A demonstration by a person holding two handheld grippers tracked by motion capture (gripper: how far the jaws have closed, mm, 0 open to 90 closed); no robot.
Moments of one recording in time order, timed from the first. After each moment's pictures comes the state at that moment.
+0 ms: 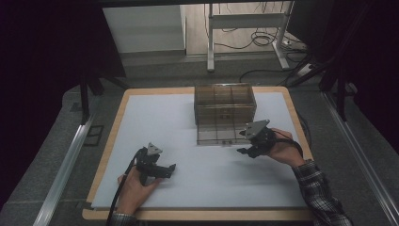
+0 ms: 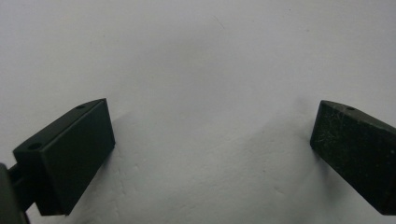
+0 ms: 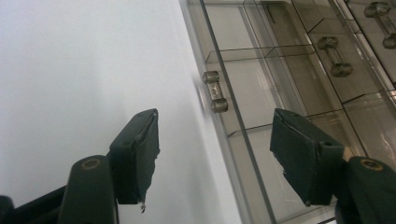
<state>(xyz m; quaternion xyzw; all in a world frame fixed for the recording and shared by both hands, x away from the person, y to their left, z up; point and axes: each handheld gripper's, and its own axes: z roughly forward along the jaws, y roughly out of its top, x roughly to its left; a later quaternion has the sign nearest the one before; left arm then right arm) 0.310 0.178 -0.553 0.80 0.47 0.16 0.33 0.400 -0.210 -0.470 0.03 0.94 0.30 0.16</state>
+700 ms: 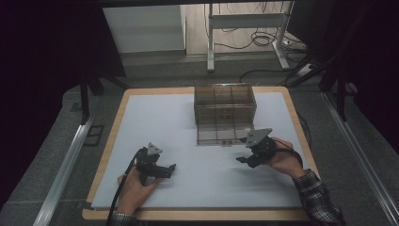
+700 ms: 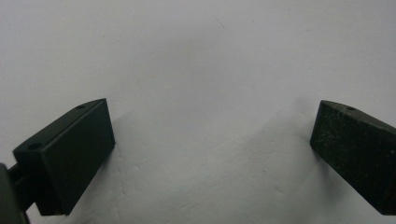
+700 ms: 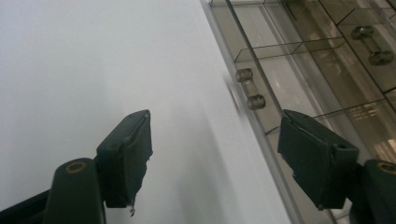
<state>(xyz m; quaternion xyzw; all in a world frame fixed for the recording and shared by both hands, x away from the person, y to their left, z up) 0.310 0.178 -0.554 0.80 0.48 0.16 0.33 0.378 -0.213 -0.485 0.06 0.93 0.33 0.15</state>
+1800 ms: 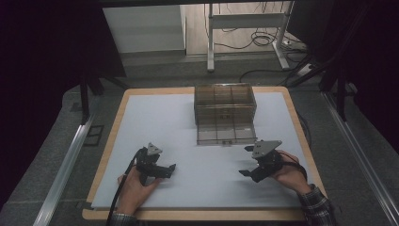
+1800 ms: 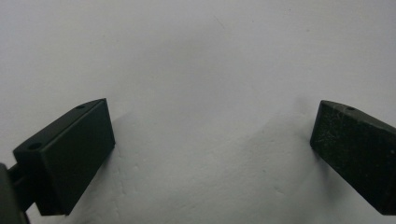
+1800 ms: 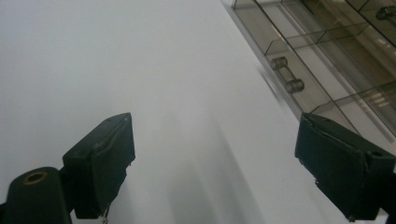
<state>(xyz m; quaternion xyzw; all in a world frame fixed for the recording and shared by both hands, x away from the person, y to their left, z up) 0.310 0.178 -0.553 0.80 0.48 0.16 0.33 0.342 -0.229 -0.495 0.09 0.92 0.37 0.13</state>
